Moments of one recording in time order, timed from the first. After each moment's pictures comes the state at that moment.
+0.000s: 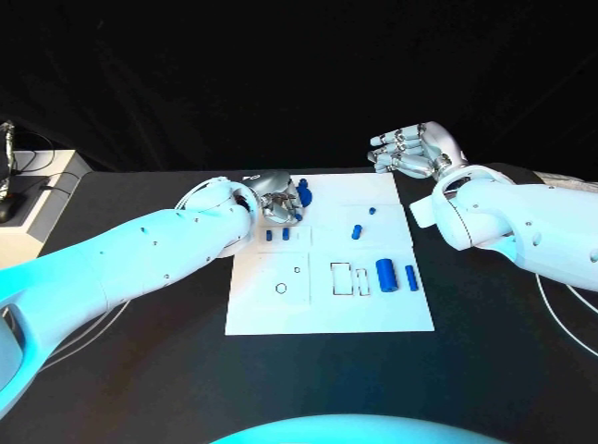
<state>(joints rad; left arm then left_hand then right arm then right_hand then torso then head) 1.19 -0.40 0.02 1.04 -1.39 -0.20 -0.03 1.43 -0.07 0.43 -0.12 0.05 1.24 0.10 0.06 0.07 1.32 0.03 0.09 0.07 1.18 -0.03 1.26 0.38 0.13 1.03 -0.01 0.76 1.31 1.28 -0.85 -0.09 1.41 -0.58 -0.65 0.26 1.23 -0.06 0.15 -0.14 0.67 1.01 0.19 0.07 0.07 1.16 0.13 0.07 0.06 1.24 0.10 0.07 0.07 0.08 1.13 0.09 0.12 0.07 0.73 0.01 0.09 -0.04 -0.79</state>
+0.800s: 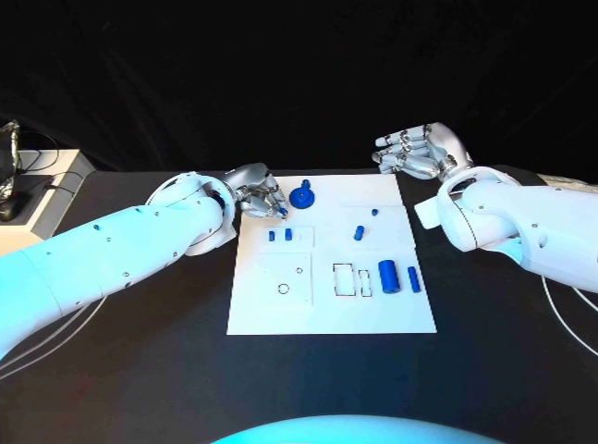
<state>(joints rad) 1.19 -0.55 0.07 1.18 -1.30 -0.17 -0.04 1.42 -0.07 0.43 -0.13 0.05 1.25 0.10 0.06 0.07 1.32 0.04 0.08 0.07 1.18 -0.03 1.23 0.41 0.14 1.03 -0.01 0.76 1.31 1.28 -0.86 -0.09 1.41 -0.58 -0.65 0.26 1.23 -0.06 0.15 -0.14 0.67 1.01 0.19 0.07 0.07 1.16 0.13 0.07 0.06 1.24 0.10 0.07 0.07 0.08 1.13 0.09 0.12 0.07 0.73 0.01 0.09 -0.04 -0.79</state>
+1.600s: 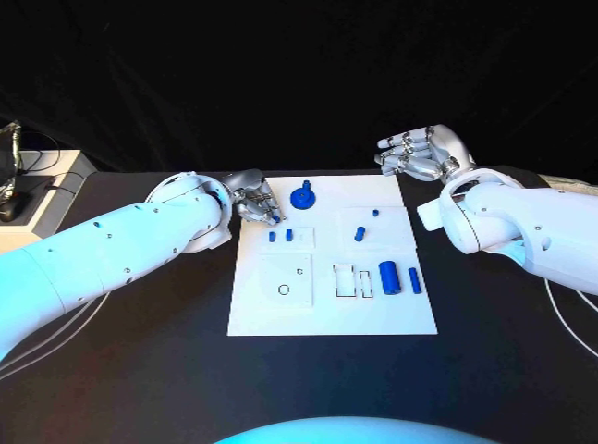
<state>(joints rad) 1.19 -0.54 0.08 1.15 -1.29 -0.07 -0.11 1.42 -0.07 0.43 -0.13 0.05 1.25 0.10 0.06 0.07 1.32 0.03 0.08 0.07 1.18 -0.03 1.23 0.41 0.14 1.03 -0.01 0.76 1.31 1.28 -0.86 -0.09 1.41 -0.58 -0.65 0.26 1.23 -0.06 0.15 -0.14 0.67 1.01 0.19 0.07 0.07 1.16 0.13 0.07 0.06 1.24 0.10 0.07 0.07 0.08 1.13 0.09 0.12 0.07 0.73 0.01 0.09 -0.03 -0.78</state>
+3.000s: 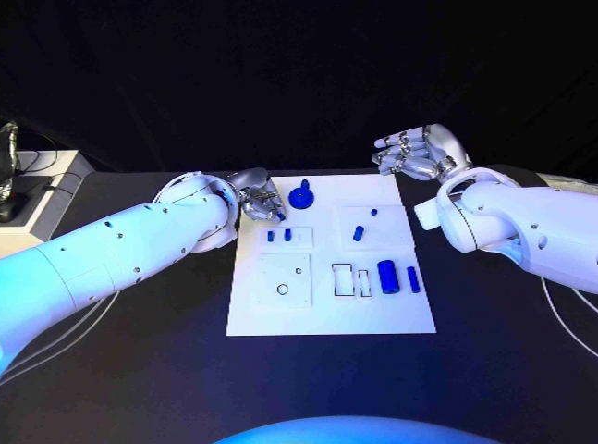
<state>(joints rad) 1.19 -0.50 0.07 1.12 -1.30 -0.10 -0.12 1.42 -0.07 0.43 -0.12 0.05 1.25 0.10 0.06 0.07 1.32 0.03 0.08 0.07 1.18 -0.03 1.23 0.43 0.14 1.03 -0.01 0.76 1.31 1.28 -0.85 -0.09 1.41 -0.58 -0.65 0.26 1.23 -0.06 0.15 -0.14 0.67 1.01 0.19 0.07 0.07 1.16 0.13 0.07 0.06 1.24 0.10 0.07 0.07 0.08 1.13 0.09 0.12 0.07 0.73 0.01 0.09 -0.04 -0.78</state>
